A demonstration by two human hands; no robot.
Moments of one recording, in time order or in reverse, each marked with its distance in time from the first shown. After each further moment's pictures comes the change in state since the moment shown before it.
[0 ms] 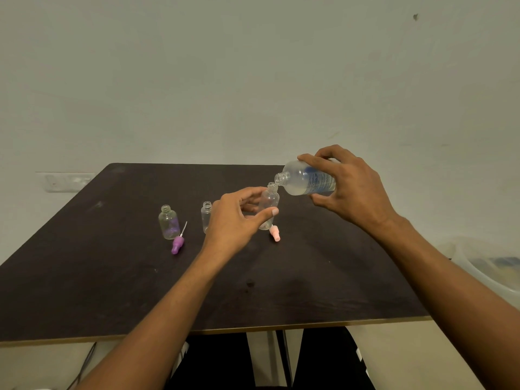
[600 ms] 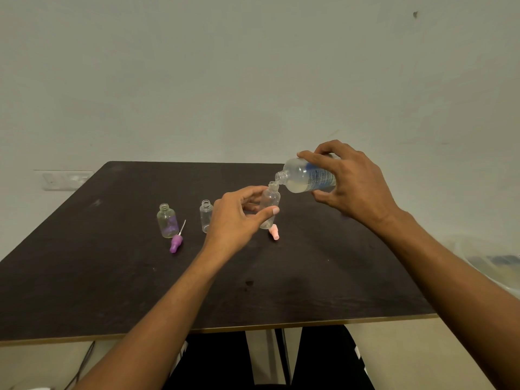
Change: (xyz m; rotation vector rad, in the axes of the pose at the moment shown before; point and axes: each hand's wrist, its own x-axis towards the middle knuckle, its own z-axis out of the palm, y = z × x) left_hand 0.003 -0.003 0.004 -0.010 -0.032 -0.027; right_hand 0.004 0.001 -0.006 -0.083 0.003 -0.035
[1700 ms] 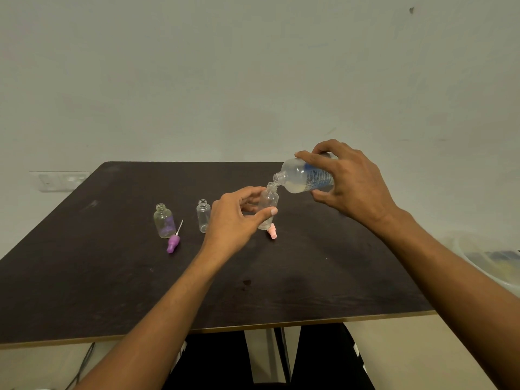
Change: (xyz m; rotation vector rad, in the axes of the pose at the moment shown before) left_hand -0.002 0.001 0.003 0.025 -0.017 0.004; right_hand -0.003 0.001 -0.002 -0.015 -0.011 0.008
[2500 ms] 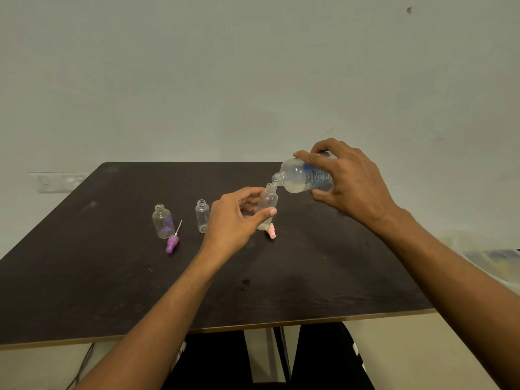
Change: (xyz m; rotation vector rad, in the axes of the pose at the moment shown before) left_hand 0.000 -0.001 0.001 -0.015 -0.006 0.000; right_hand 0.001 0.001 0.000 -0.025 -0.009 -0.007
